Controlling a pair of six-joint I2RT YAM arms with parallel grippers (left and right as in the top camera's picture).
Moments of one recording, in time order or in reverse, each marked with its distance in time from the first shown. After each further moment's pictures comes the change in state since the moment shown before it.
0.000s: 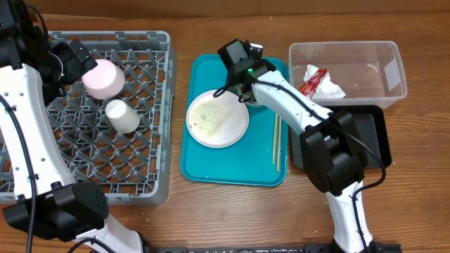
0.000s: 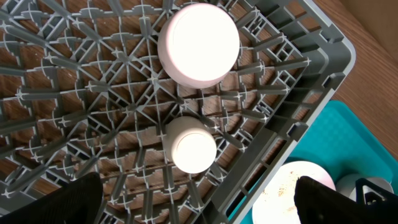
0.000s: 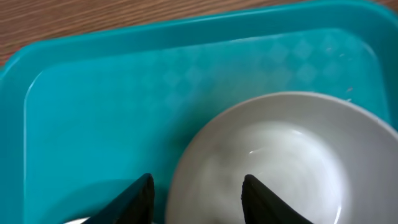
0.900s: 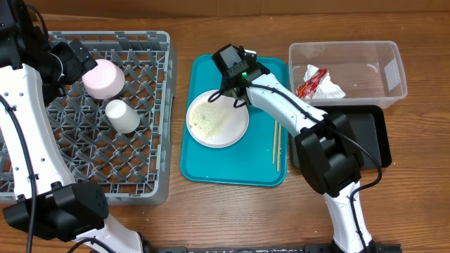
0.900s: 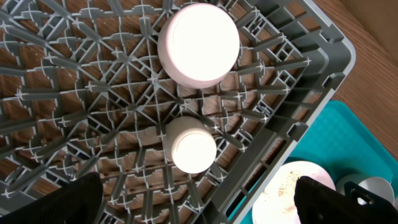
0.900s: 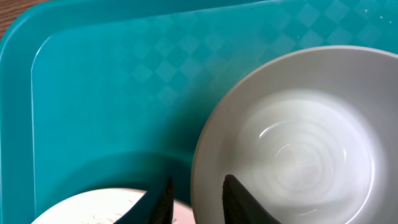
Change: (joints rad) left arm 0.000 0.000 0.000 0.000 0.000 0.000; right arm 0.029 0.008 0.000 -0.026 -0.027 0.026
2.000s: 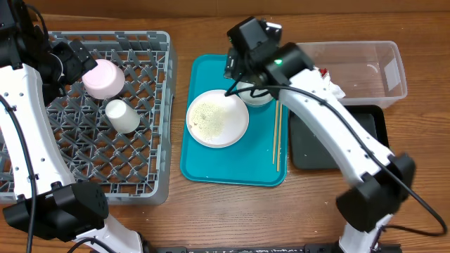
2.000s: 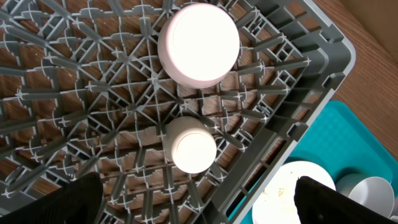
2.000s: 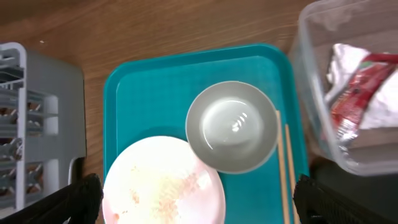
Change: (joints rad) left arm 0.000 0.000 0.000 0.000 0.000 0.000; right arm 0.000 -0.354 0.116 -0.375 0.039 0.000
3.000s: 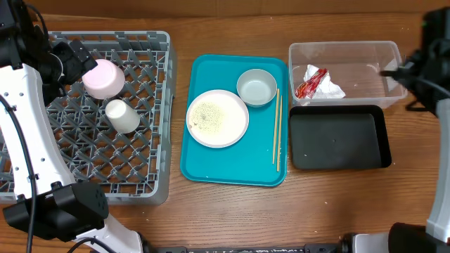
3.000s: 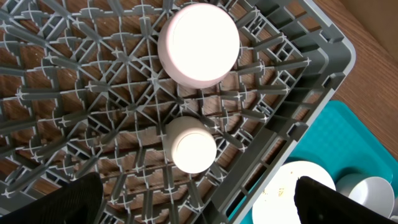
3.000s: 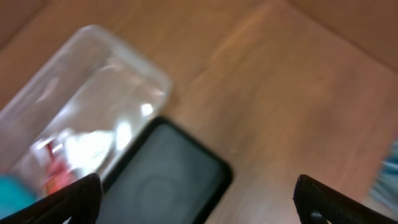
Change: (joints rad) left arm 0.000 0.000 0.000 0.000 0.000 0.000; right arm -0.705 -0.341 -0.003 -0.474 0.199 -0.001
